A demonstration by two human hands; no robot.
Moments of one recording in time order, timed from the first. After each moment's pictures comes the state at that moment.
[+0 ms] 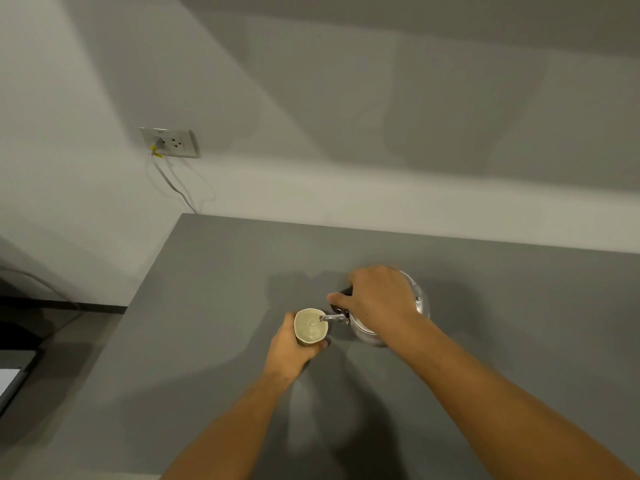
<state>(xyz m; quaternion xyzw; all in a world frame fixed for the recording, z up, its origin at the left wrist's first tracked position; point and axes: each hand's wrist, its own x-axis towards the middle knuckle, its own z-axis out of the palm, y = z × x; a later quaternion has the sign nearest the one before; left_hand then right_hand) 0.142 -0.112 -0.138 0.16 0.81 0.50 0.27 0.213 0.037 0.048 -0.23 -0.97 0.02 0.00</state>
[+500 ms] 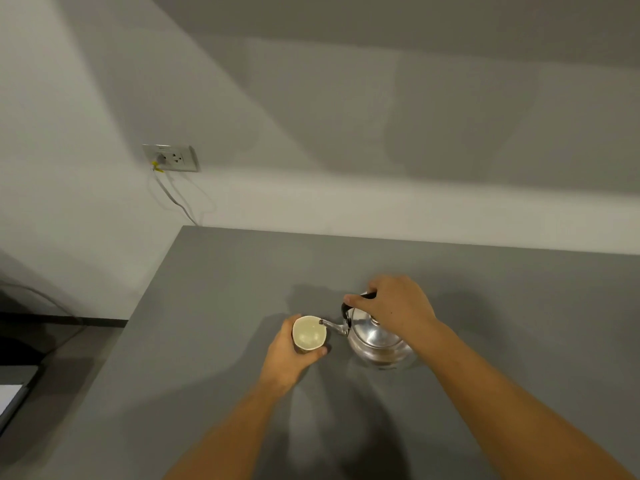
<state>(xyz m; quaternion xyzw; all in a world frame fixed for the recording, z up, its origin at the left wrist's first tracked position) 0.137 -0.111 -0.123 0.21 0.79 0.52 0.25 0.234 0.082 0.030 -0.32 -0.93 0.18 0.02</state>
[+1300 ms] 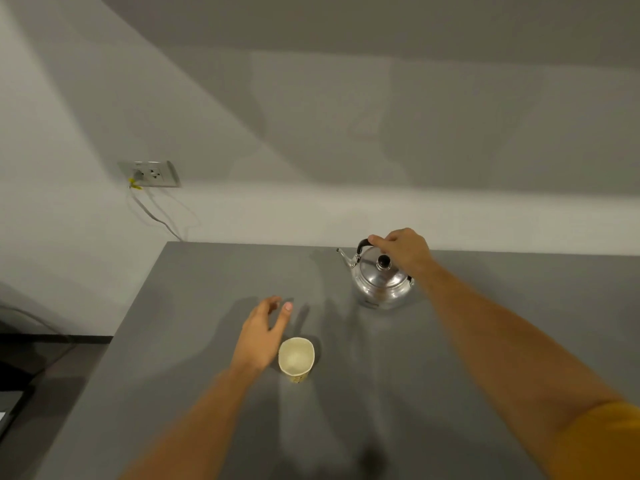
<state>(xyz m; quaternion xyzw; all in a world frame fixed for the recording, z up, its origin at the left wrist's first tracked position) 0.076 -0.088 -0.094 0.21 0.84 0.47 0.16 0.164 0.223 0.015 -0.41 -0.84 0.35 0.11</state>
